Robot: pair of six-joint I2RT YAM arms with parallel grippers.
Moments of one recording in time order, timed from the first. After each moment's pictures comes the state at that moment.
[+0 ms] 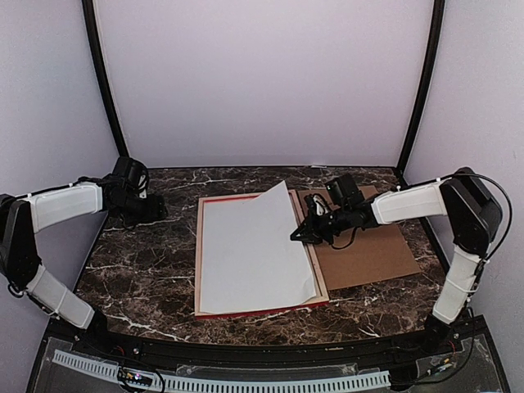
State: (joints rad) left arm -0.21 1.45 0.97 -0.47 -0.04 -0.38; right arm 0.60 1.80 1.03 -0.06 -0.56 0.72
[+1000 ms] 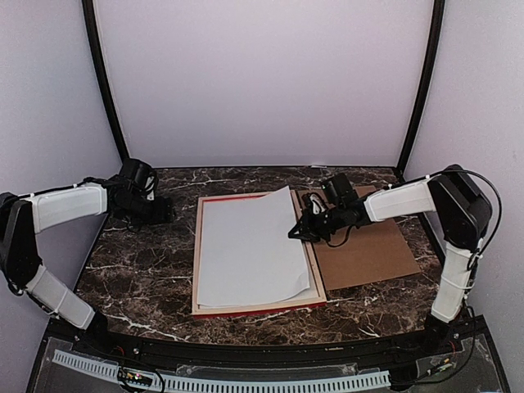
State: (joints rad) left arm -0.27 1.46 0.97 -0.46 -0.01 -0.37; right arm 0.59 1.88 1.10 -0.06 -0.52 0.69
